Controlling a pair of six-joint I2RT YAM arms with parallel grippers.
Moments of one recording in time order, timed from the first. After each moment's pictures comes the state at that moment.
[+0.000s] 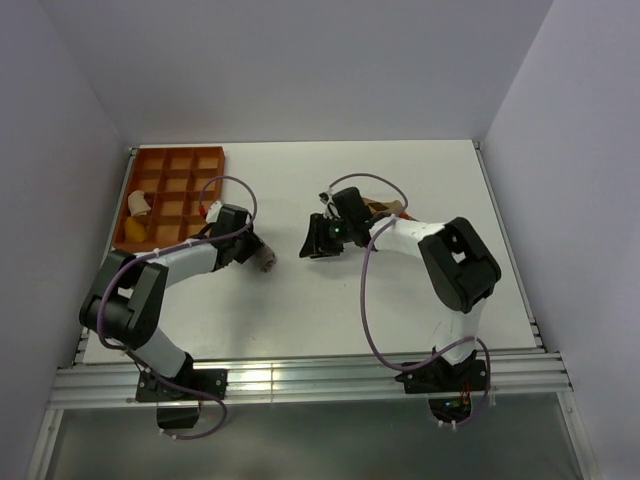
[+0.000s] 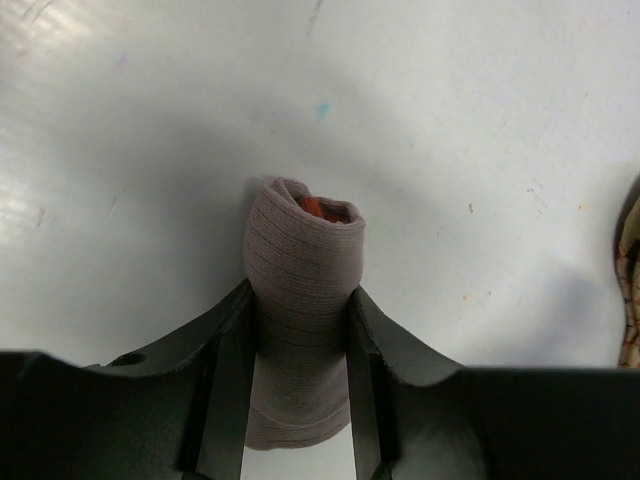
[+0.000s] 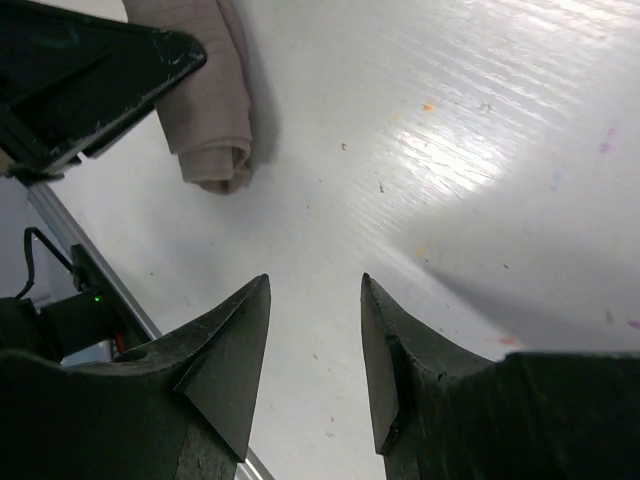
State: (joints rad) left arm -0.40 1.58 0.75 -0.02 -0.15 -1.04; right arm 0.58 1.87 1.09 -0.04 -0.50 0.60
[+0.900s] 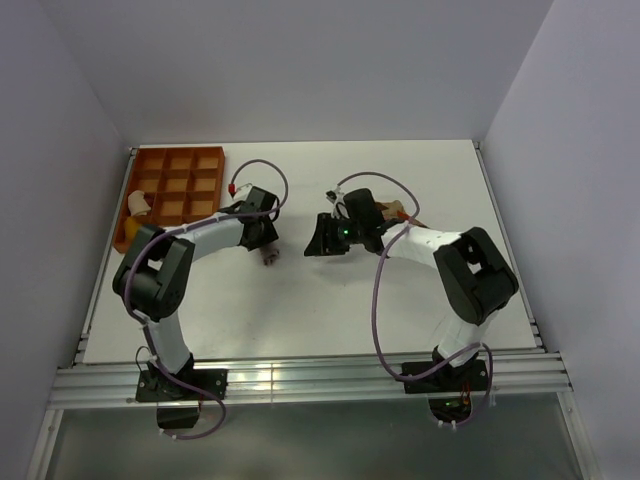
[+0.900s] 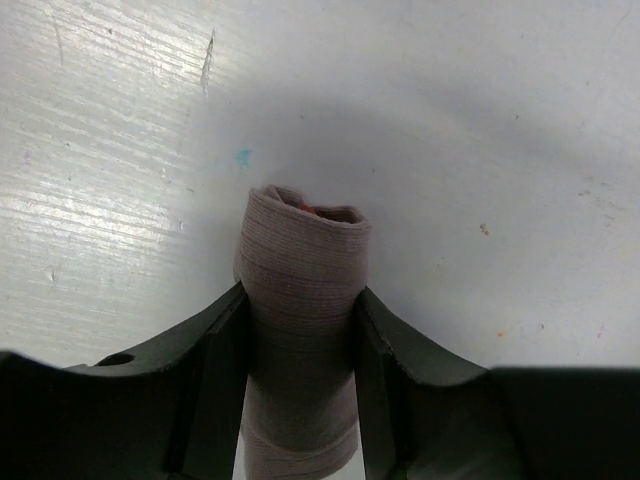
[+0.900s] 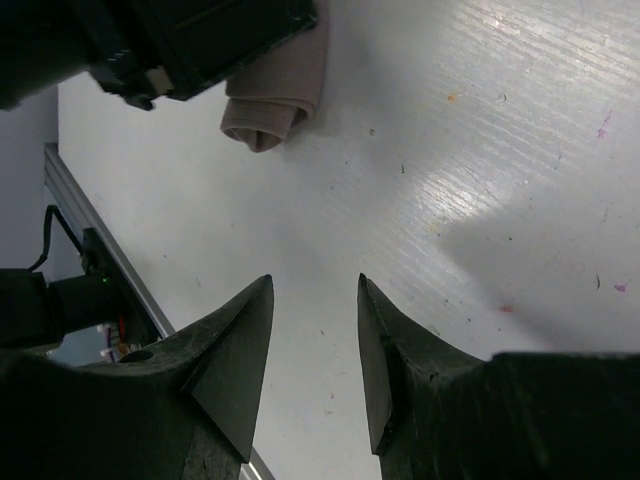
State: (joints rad) left arm -0.49 1.84 1.11 -0.31 -0.28 -0.82; right arm 0.54 1.75 0.97 0.04 -0.52 0.55
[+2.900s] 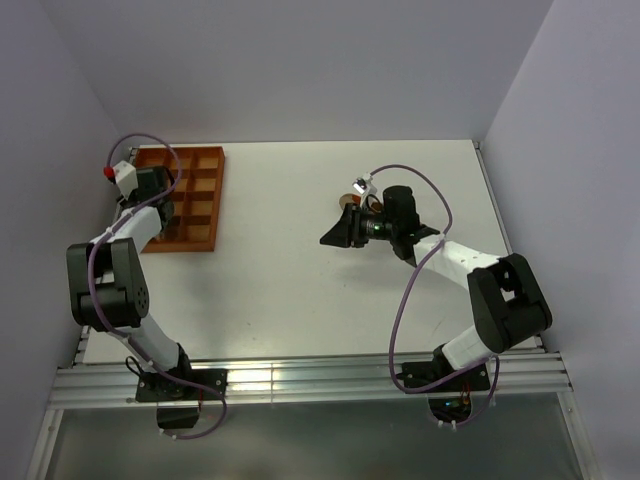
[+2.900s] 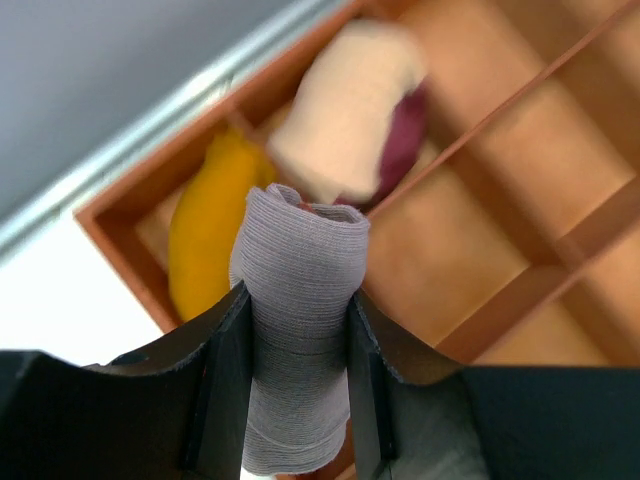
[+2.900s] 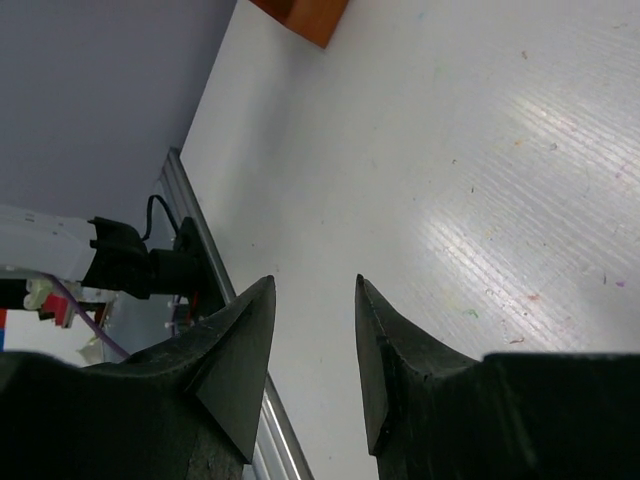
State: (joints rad) left arm 0.11 1.69 1.10 -0.12 -0.60 -0.54; right arm 0.38 1.50 0.79 0.26 -0.76 0.58
